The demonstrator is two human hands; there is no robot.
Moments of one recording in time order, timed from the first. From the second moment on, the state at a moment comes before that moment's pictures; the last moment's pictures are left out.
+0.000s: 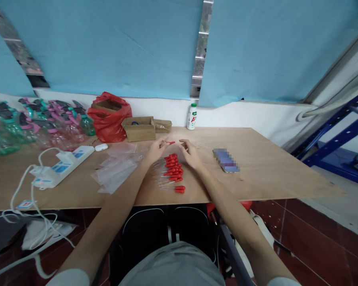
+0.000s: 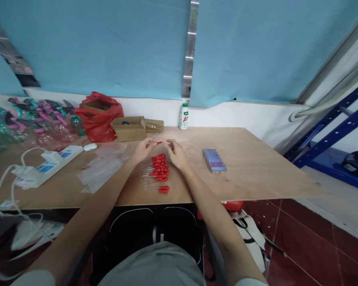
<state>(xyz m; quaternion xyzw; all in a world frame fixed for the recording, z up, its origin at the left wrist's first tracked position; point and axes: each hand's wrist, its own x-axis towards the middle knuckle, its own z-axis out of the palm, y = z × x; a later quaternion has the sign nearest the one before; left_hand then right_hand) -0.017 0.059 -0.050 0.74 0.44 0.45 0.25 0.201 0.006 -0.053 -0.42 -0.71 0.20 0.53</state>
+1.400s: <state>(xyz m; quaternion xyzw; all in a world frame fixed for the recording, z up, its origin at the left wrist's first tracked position) -0.021 0.019 -0.042 0.80 0.34 0.48 0.15 0.197 -0.011 -0.037 -0.36 -0.71 0.22 0.56</state>
